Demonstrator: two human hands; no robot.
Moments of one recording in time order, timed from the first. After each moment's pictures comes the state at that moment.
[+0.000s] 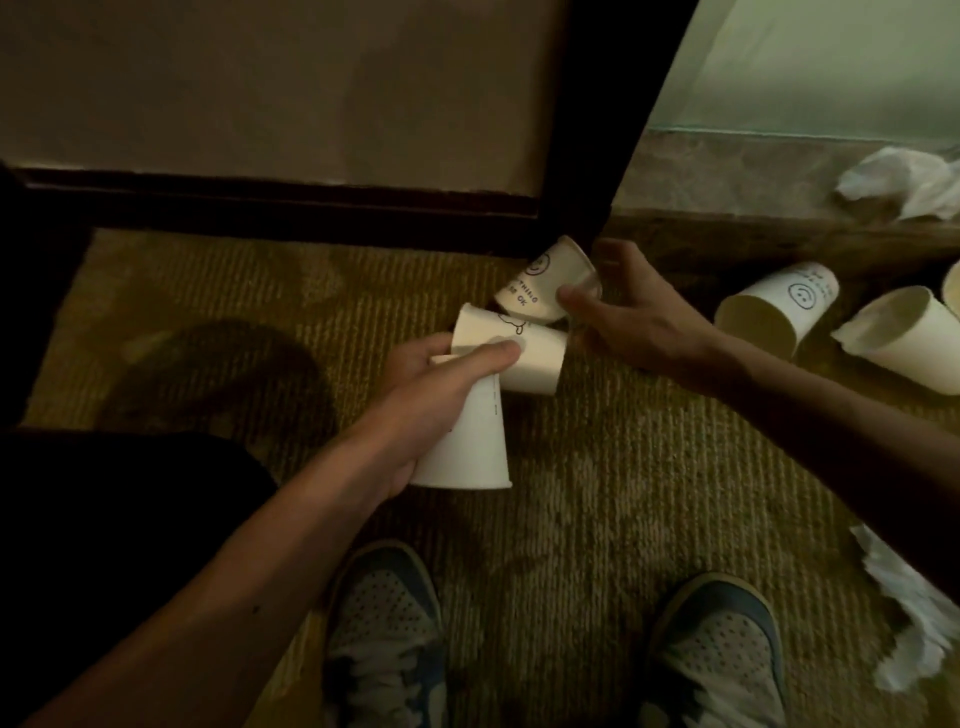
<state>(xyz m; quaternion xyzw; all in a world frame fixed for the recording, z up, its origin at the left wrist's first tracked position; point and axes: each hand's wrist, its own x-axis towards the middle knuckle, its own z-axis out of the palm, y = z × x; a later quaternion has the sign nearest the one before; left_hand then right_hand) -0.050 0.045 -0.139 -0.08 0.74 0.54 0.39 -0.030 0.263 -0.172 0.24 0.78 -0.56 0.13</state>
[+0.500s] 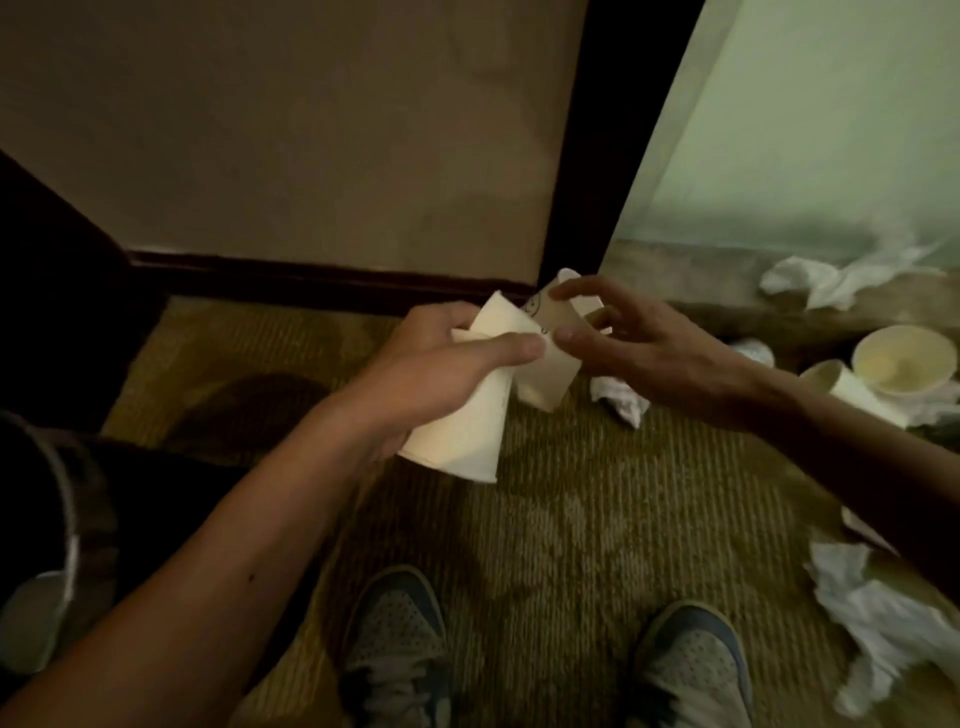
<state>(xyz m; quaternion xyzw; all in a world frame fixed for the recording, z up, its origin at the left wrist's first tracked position) -0.073 0.042 -0.073 0.06 0.79 0.50 0.36 -0.012 0.246 -0.087 0.10 0.81 -0.55 0.18</state>
